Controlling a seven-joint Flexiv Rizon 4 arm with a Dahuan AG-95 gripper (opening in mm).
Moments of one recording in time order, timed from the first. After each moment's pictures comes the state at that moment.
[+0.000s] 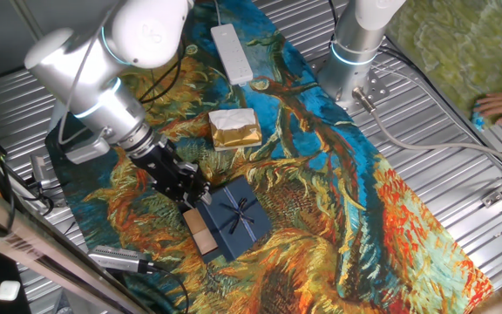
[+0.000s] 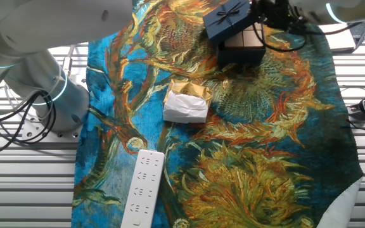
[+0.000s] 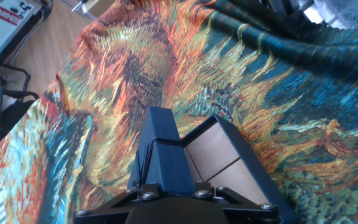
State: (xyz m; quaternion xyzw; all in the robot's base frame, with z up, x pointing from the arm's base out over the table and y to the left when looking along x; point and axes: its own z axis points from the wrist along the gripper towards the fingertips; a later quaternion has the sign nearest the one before) arm 0.574 0.212 0.160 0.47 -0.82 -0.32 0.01
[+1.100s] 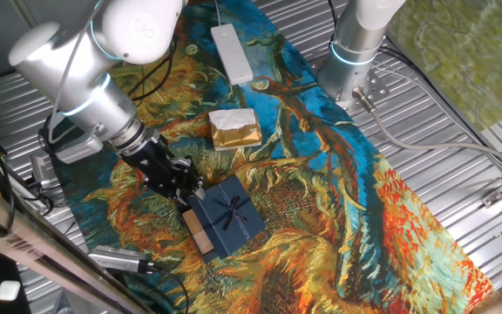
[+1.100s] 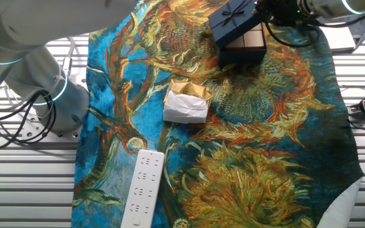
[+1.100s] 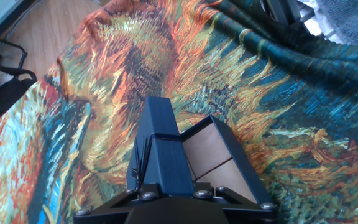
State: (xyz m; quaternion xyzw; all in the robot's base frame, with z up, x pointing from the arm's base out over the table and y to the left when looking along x) arm 0.580 0.202 0.171 0.50 -0.81 -0.30 0.01
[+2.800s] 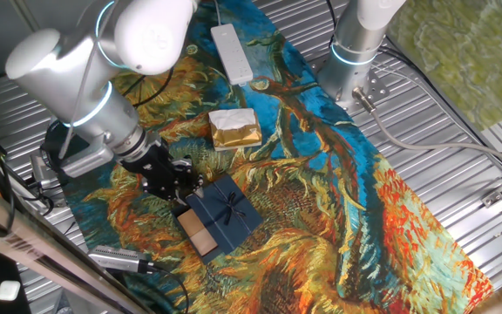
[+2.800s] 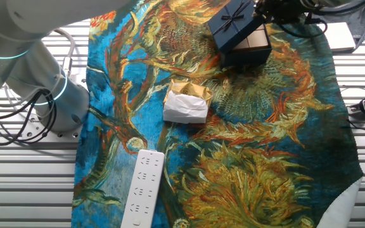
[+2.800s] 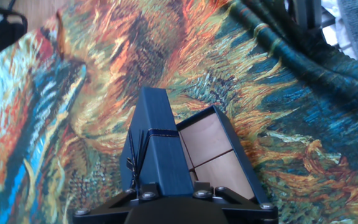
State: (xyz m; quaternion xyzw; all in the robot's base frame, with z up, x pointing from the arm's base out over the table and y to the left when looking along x) arm 0.583 0.200 0.167 0.59 -0.77 -0.25 0.02
